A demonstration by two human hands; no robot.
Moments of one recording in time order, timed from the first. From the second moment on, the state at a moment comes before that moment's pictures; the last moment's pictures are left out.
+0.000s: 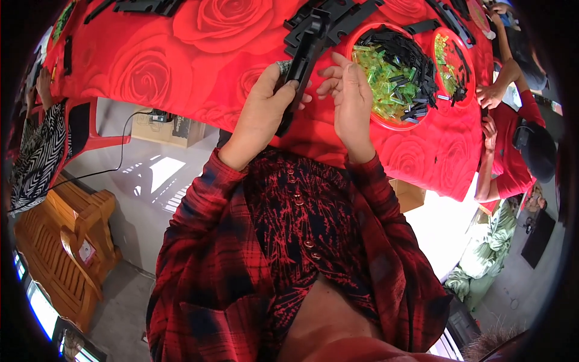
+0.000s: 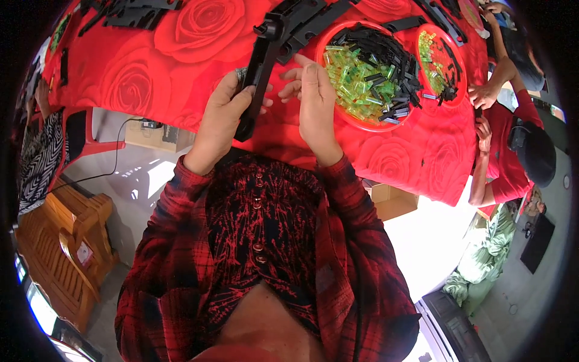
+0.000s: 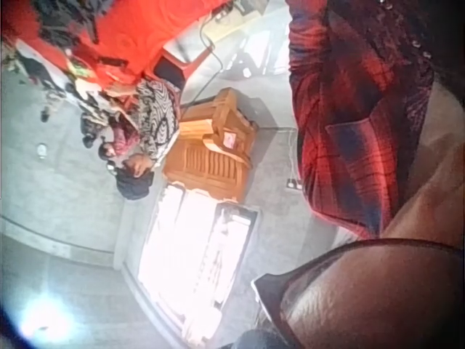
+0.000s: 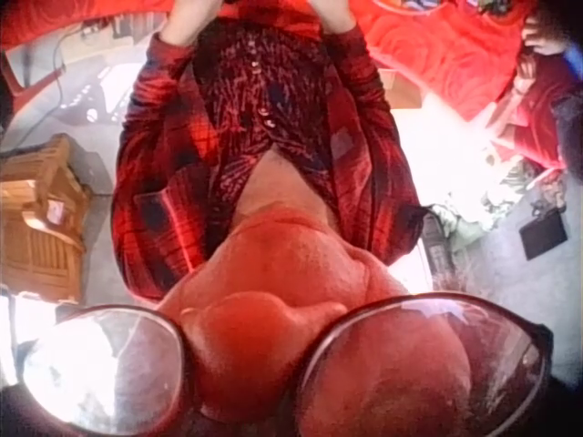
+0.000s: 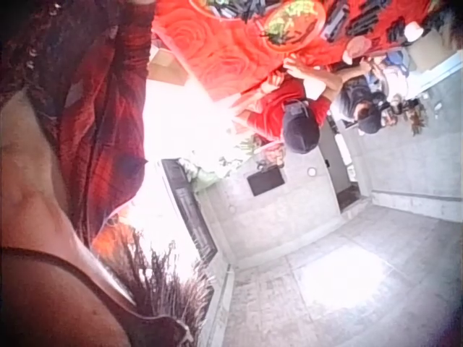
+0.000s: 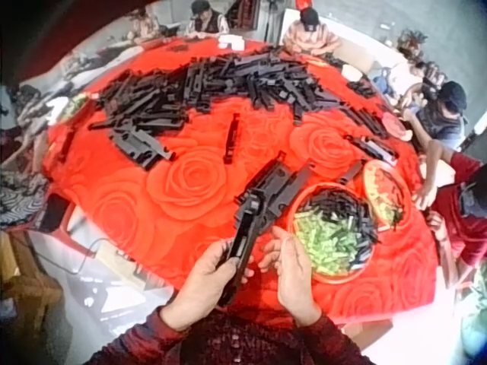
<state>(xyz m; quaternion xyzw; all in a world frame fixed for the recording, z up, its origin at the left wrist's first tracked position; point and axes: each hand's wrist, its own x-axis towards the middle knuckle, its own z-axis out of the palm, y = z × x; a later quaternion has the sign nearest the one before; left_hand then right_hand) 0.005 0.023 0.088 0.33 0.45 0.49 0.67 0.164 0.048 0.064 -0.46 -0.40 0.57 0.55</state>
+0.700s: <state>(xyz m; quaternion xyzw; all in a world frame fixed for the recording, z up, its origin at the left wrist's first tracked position) 0.001 0.012 0.070 0.48 0.52 0.42 0.57 0.150 0.054 0.087 -0.47 -0.51 0.52 0.49</state>
